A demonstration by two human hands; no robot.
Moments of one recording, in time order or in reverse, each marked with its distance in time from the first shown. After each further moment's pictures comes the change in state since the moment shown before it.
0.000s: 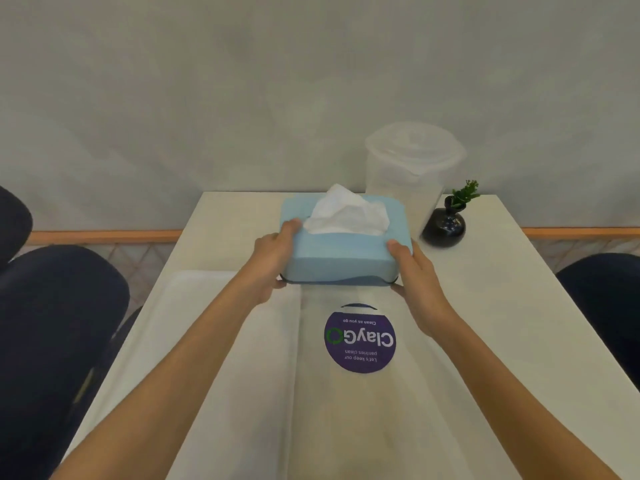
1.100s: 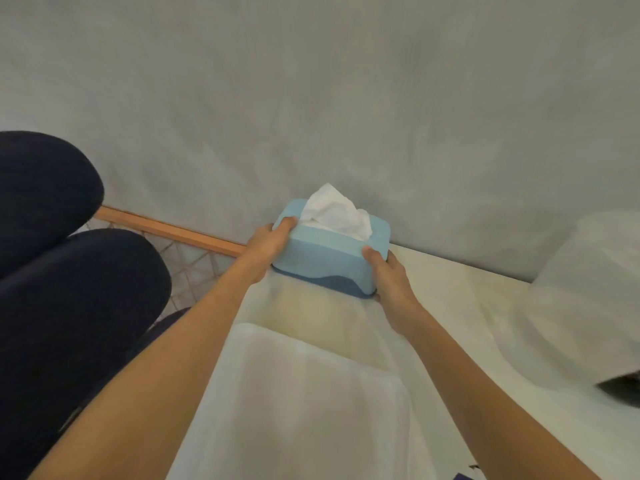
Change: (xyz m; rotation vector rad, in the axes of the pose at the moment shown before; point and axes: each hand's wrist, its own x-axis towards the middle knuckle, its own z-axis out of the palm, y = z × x) left_hand 0.214 0.000 -0.172 -0.072 0.252 0.083; right_hand 0.171 0.001 0.244 -0.146 -0.224 0.073
